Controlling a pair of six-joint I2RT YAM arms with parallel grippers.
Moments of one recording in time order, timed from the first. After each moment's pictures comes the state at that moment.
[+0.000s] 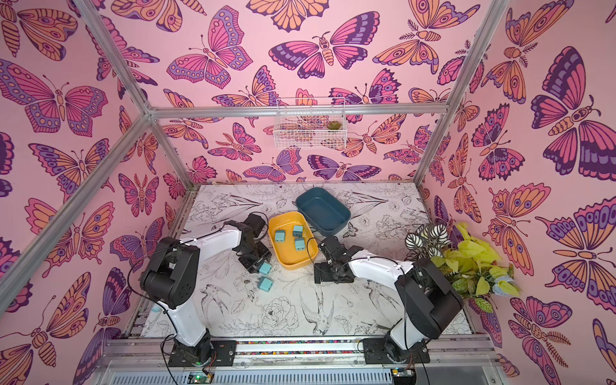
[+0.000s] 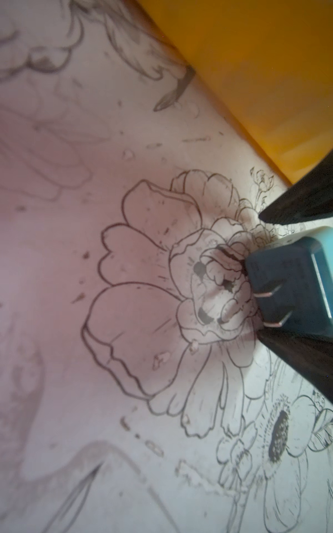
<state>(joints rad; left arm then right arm) -0.40 1.83 1.14 -0.80 0.19 -1.16 0.68 1.56 0.83 -0.52 -0.05 0.63</state>
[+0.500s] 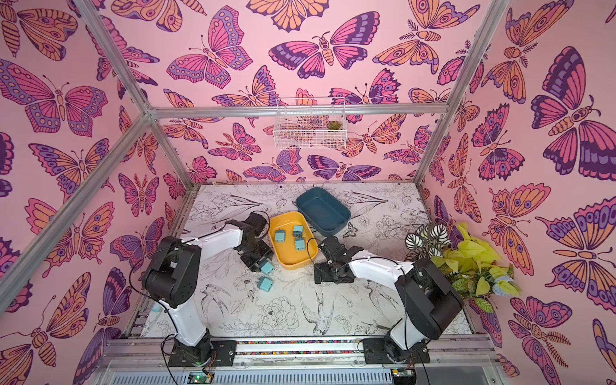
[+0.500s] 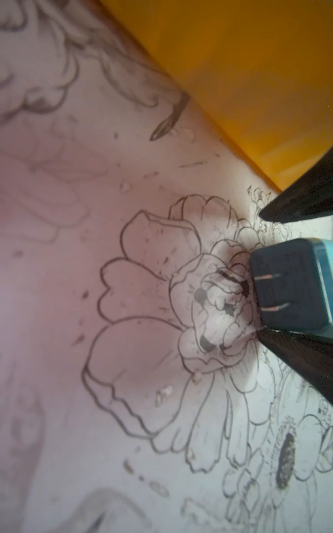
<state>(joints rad) -0.41 1.84 1.15 -0.77 0.20 -1.17 0.68 1.56 0.82 -0.51 -0.05 0.63</state>
